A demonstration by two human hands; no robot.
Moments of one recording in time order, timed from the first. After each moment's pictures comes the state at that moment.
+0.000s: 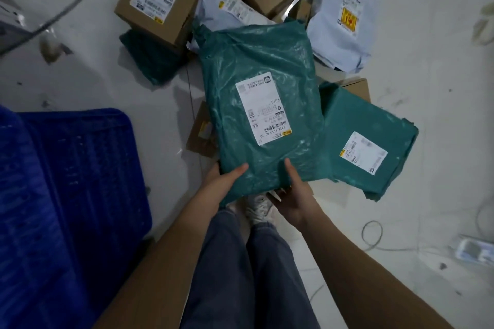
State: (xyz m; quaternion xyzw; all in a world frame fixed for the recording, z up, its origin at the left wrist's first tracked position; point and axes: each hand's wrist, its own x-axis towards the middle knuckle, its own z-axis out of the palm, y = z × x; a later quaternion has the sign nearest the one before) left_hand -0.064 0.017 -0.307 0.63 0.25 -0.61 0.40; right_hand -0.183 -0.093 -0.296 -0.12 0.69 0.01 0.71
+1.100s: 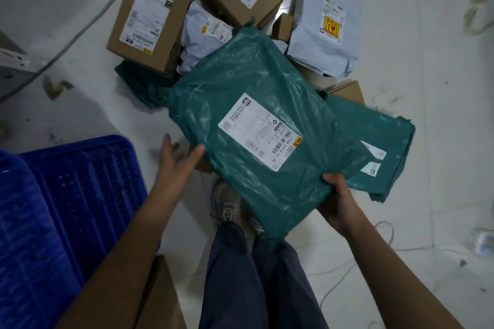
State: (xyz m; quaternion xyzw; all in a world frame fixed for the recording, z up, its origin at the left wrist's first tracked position) left_hand 0.012 0.014 -0.272 0.78 0.09 -0.48 0.40; right_hand -0.220 -0.158 -0.263 -0.20 0.61 -0.02 0.77
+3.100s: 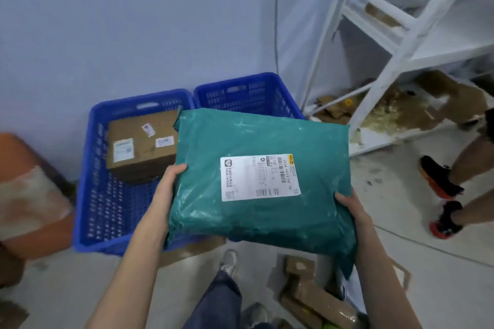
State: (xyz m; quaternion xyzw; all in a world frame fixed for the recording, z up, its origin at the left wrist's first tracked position) left_hand -0.249 0.314 0.331 0.40 0.39 0.14 0.82; right_hand -0.081 0.049 0.297 -0.55 0.04 0.35 0.75
